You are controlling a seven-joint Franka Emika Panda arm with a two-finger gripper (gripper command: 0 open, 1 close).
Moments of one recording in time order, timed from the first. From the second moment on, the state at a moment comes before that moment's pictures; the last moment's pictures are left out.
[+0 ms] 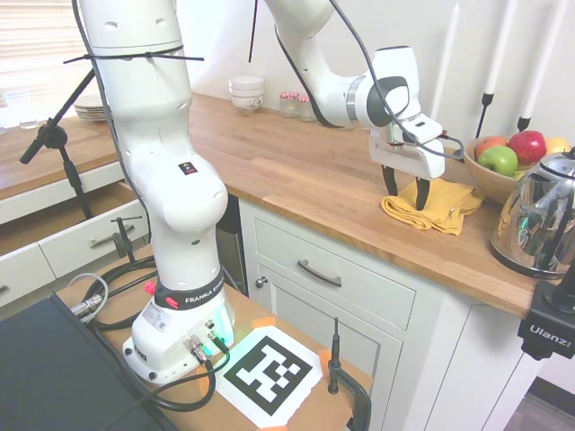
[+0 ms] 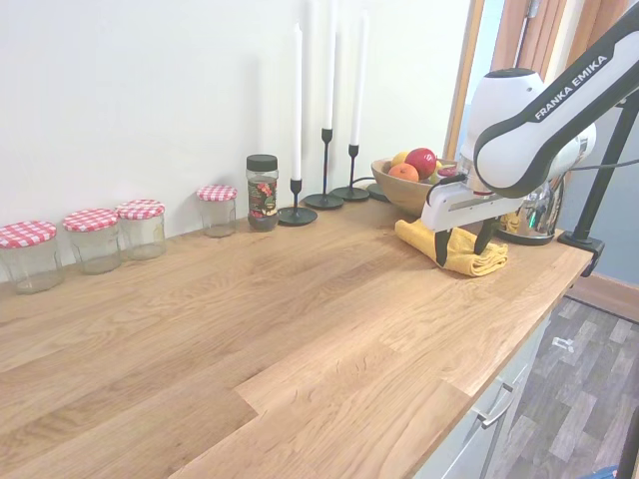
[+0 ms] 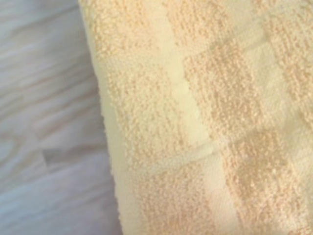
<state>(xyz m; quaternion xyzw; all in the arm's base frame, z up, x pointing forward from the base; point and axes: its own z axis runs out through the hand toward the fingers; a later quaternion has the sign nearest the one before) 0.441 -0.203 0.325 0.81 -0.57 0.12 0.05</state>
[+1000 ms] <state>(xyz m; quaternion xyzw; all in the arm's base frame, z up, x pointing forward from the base) 0.451 -0.200 0.326 0.83 -0.54 0.11 0.02</state>
